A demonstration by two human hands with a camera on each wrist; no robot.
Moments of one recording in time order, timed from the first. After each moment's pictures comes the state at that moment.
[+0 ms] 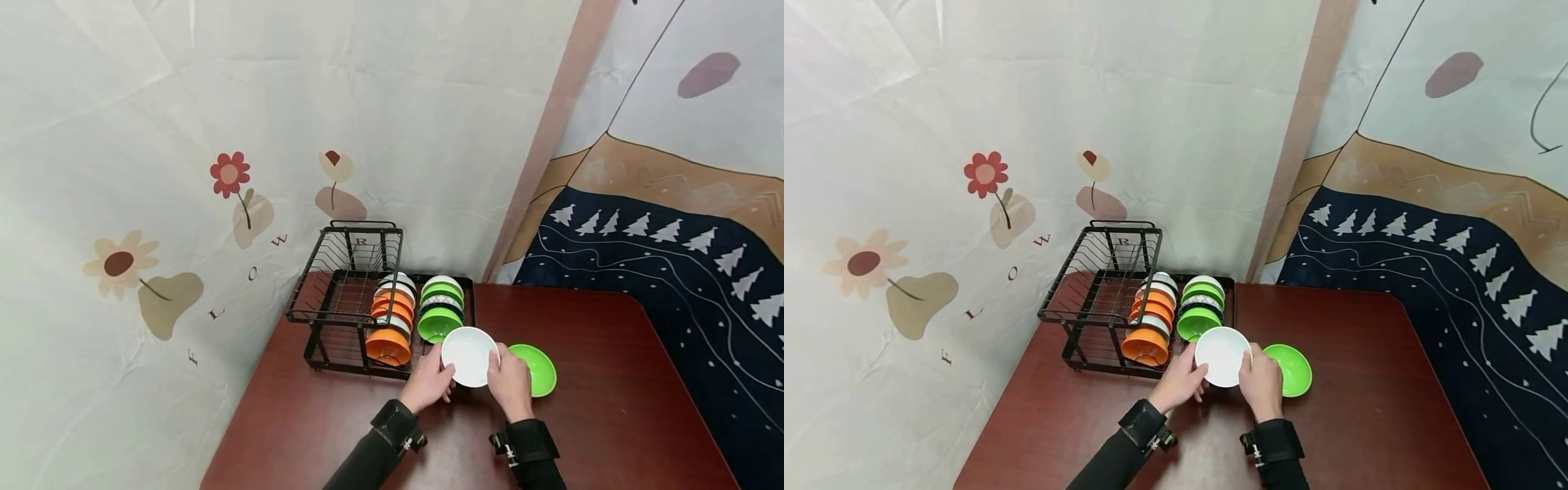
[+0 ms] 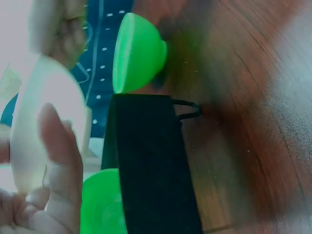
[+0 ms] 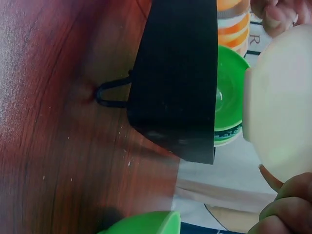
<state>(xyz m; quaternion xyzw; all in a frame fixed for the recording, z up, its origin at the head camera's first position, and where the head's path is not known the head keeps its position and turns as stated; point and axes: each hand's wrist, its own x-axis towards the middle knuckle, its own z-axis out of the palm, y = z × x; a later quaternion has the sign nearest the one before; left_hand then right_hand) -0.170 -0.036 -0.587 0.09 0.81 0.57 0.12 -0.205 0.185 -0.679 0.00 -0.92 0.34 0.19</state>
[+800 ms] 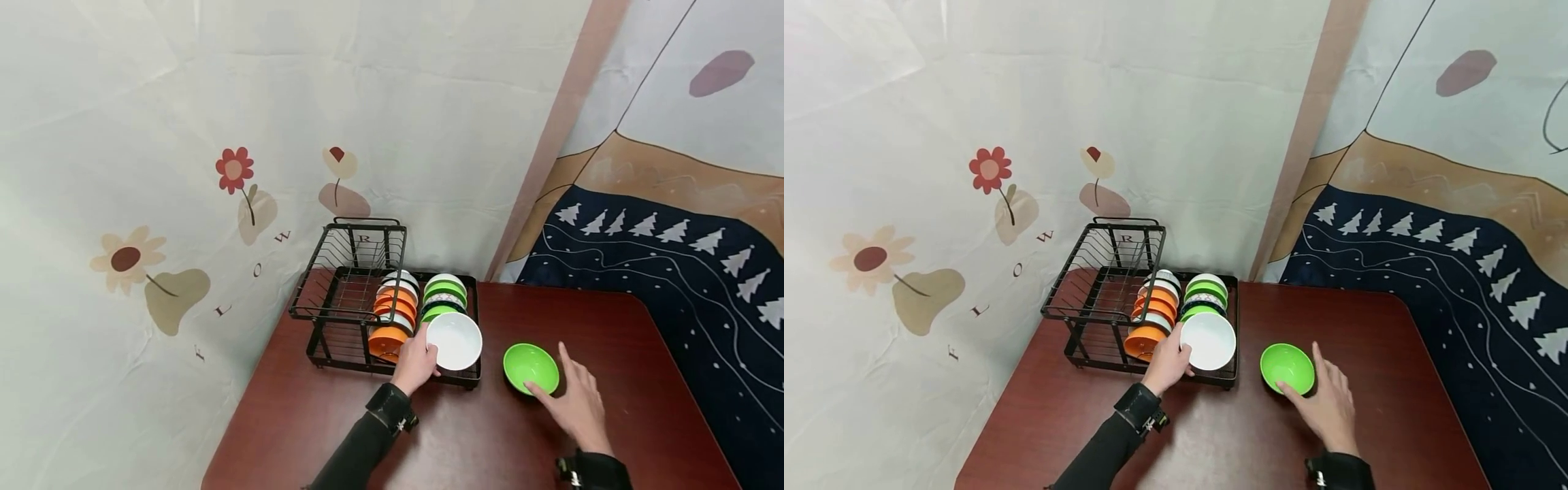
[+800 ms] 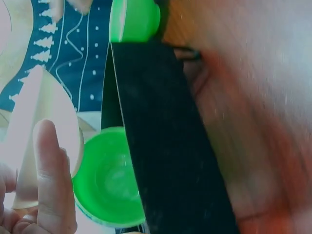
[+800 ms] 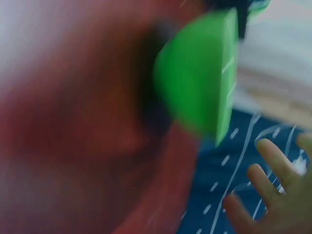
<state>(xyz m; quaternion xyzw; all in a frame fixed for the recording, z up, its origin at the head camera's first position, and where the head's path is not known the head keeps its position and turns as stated) -0.210 -0.058 -0.616 0.08 0.87 0.49 0.01 -0.144 0.270 -0.614 -0.05 -0.95 0.31 0.02</state>
